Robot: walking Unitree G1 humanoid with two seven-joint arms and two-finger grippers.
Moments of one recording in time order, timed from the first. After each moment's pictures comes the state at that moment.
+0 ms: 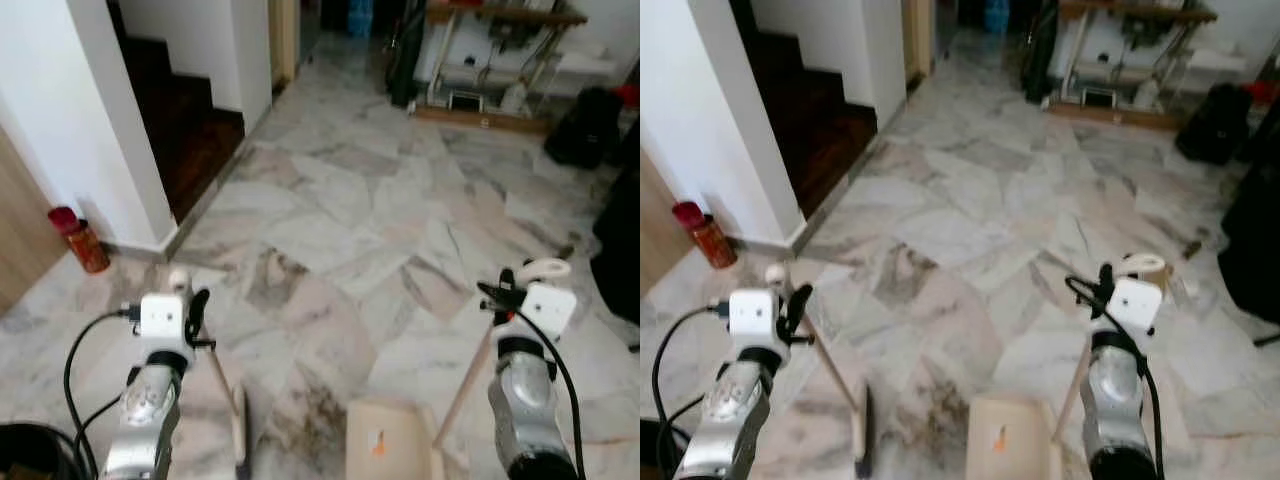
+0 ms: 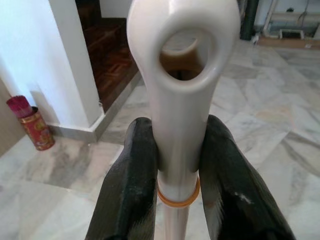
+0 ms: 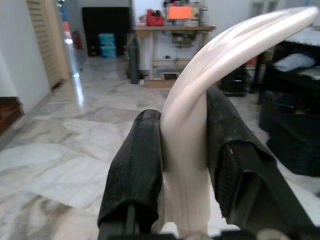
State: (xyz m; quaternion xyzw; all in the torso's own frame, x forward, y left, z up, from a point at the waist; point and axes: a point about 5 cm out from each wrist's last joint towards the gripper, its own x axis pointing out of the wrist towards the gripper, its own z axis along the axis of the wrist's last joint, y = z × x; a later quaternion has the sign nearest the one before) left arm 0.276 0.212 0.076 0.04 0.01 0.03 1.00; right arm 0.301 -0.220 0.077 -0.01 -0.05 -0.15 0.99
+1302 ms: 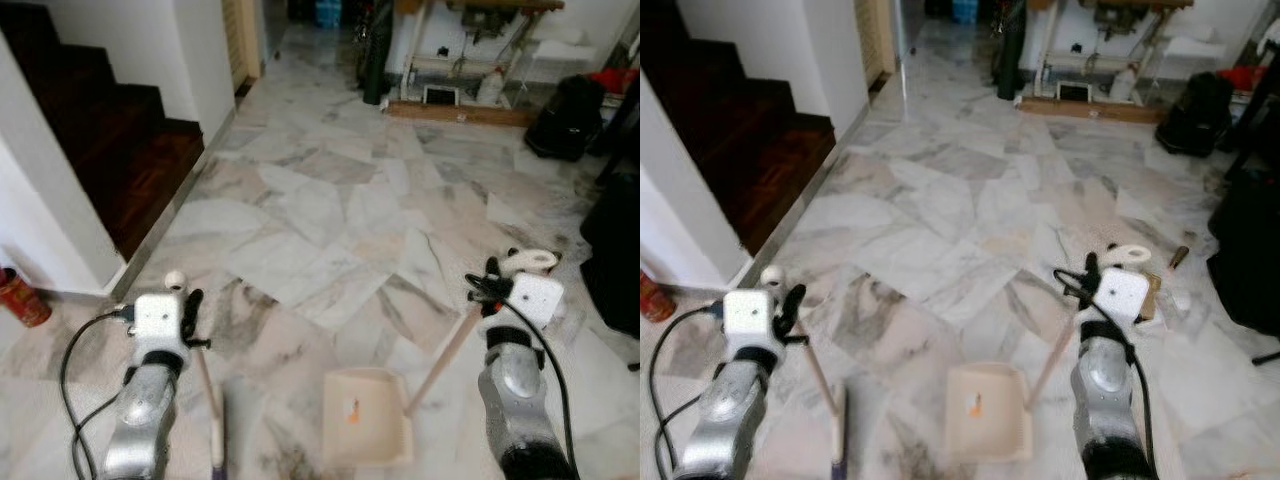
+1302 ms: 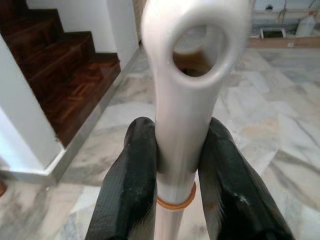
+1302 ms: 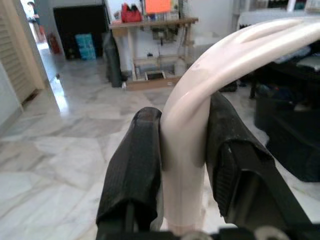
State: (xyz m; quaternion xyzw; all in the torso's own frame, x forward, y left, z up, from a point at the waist) left arm 0.280 0.199 0.073 0.05 0.01 0.01 1.00; right arm 0.297 -0.230 0.074 0.00 -0.04 -0.16 0.99
